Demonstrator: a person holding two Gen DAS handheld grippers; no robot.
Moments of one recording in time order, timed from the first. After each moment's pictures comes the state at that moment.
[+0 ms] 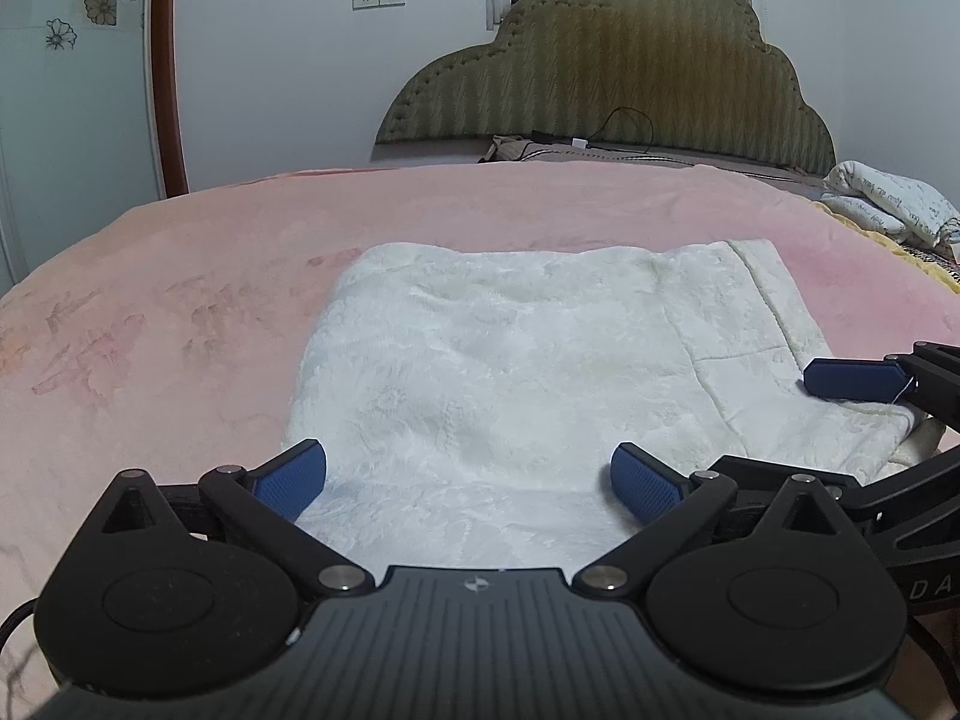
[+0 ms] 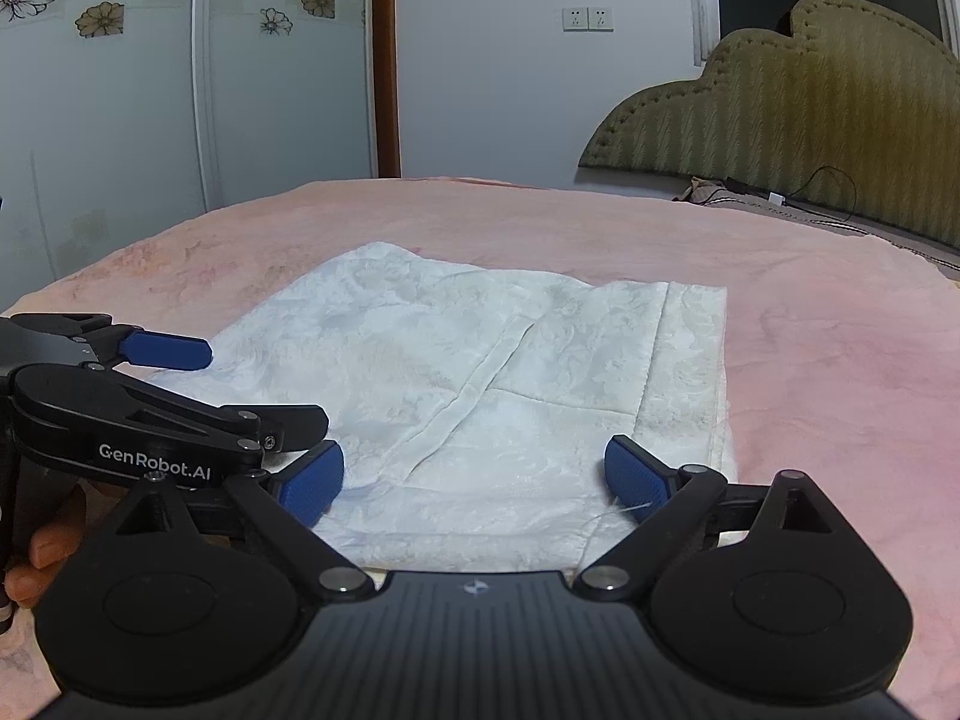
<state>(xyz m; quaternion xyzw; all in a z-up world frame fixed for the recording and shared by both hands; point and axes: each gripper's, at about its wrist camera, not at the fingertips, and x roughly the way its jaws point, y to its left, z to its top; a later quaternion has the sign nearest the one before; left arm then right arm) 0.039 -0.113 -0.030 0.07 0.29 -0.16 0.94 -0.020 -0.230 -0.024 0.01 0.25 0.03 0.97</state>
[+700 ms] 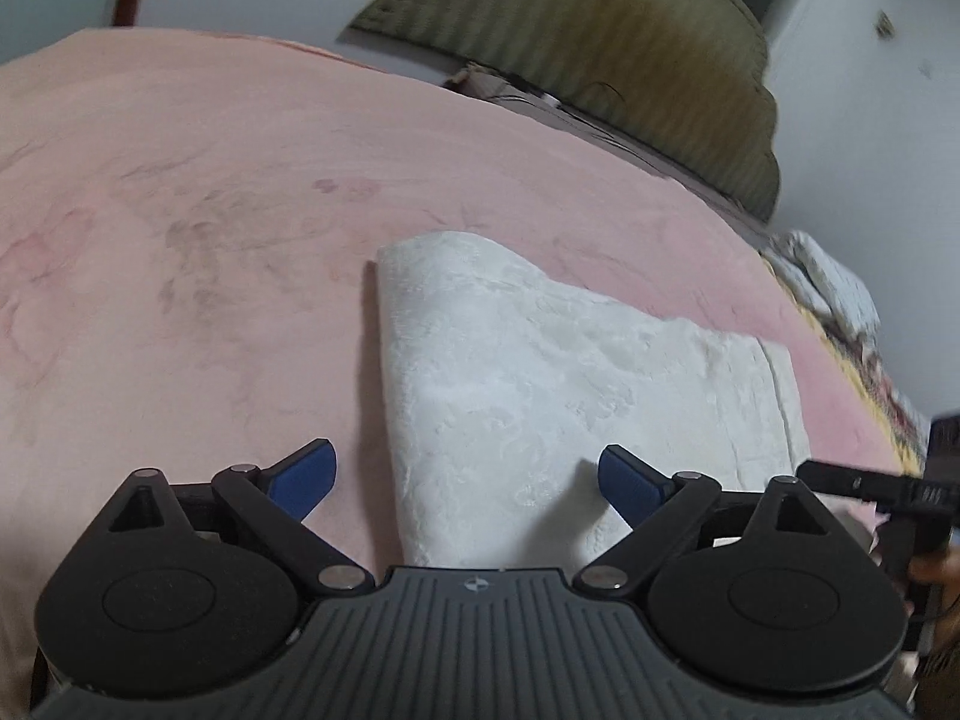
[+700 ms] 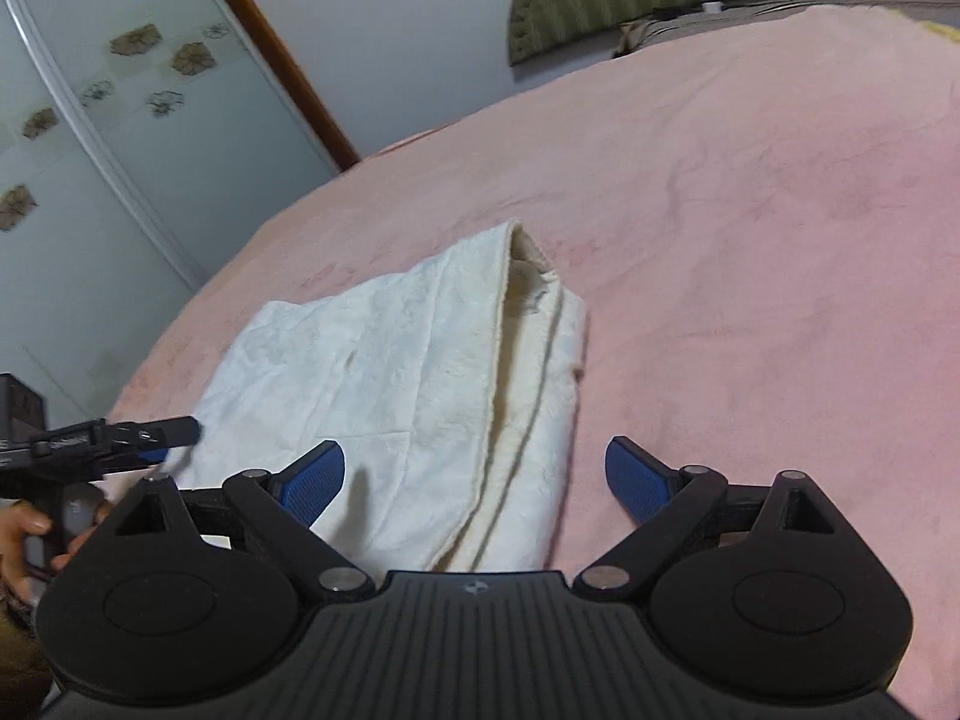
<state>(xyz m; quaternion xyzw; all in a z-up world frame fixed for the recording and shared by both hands) 0.148 -0.030 -0.021 -0.08 0.40 -0.27 0.87 0.023 -0.363 -0.031 0.25 0.33 0.09 0.90</state>
